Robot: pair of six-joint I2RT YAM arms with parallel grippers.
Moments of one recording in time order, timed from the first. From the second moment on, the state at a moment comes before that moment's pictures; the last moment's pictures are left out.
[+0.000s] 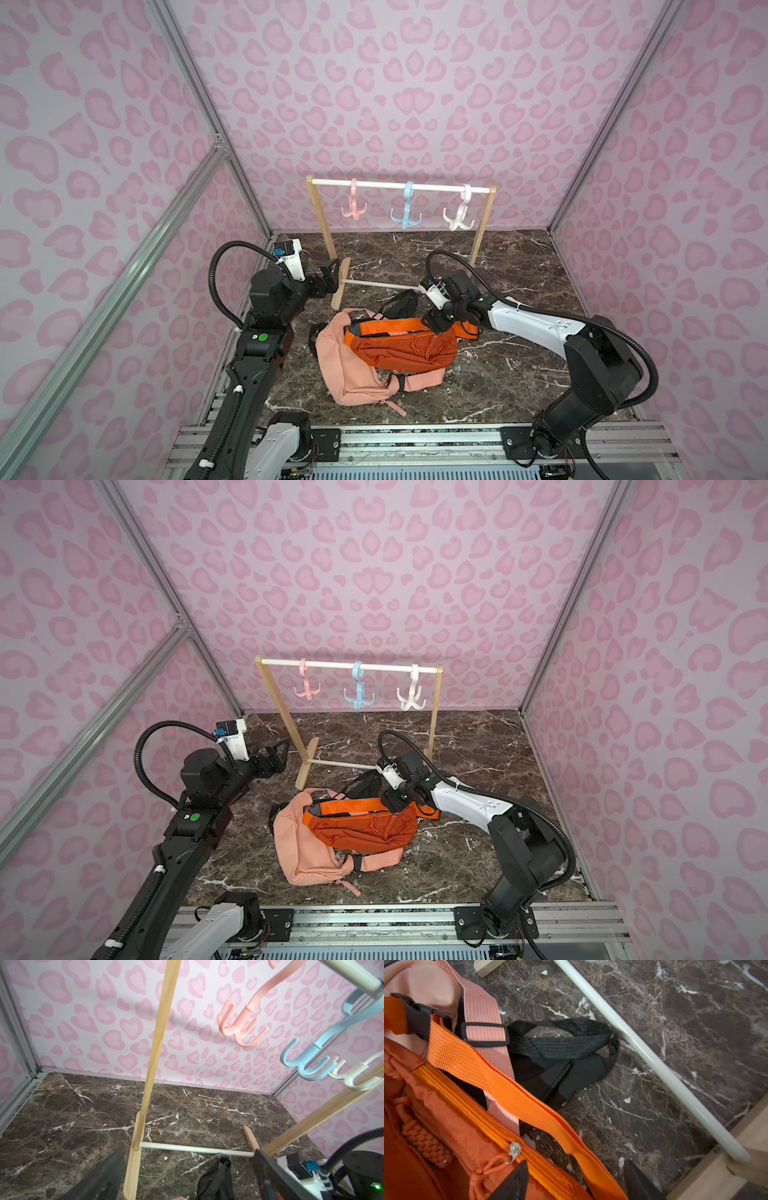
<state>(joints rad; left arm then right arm) -0.07 0.91 0.84 -0.12 0.26 -0.30 0.63 1.67 1.06 -0.36 -0.15 -0.08</state>
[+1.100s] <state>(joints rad) -0.07 0.99 0.86 -0.15 0.35 -0.32 0.64 1.72 1.21 -0.48 -0.16 -0.16</state>
